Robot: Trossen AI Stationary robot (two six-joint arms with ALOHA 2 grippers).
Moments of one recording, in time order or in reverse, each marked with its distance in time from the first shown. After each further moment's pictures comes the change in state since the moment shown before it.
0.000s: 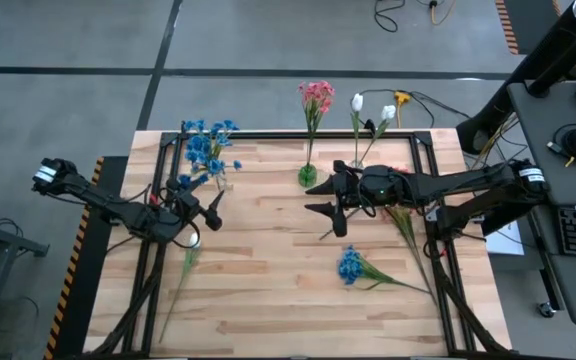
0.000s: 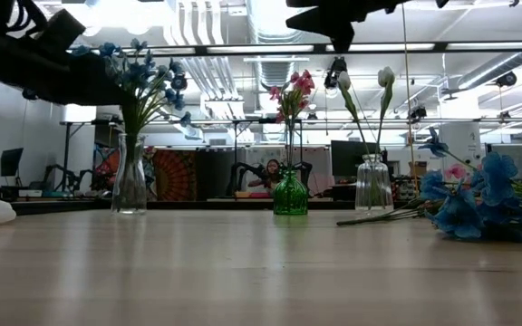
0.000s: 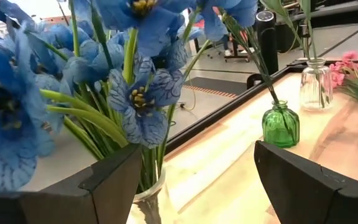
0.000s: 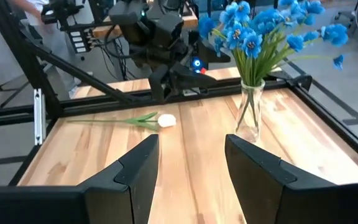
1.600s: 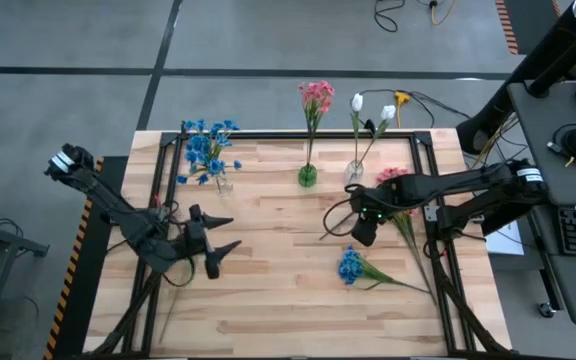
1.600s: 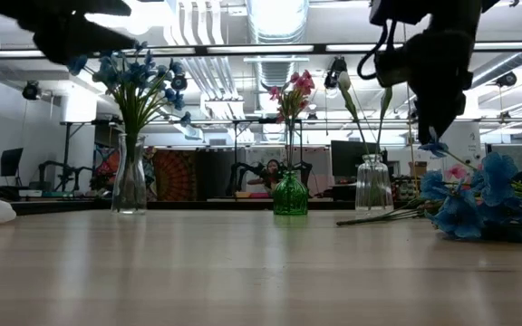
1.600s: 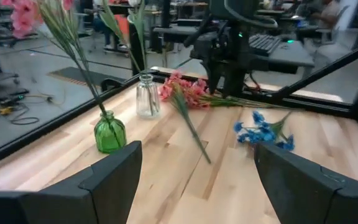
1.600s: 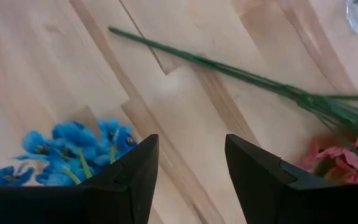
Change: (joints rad) left arm -0.310 0.313 0.314 -0.065 0.222 -0.310; right arm -0.006 0.035 0.000 -1.012 -0.028 0.450
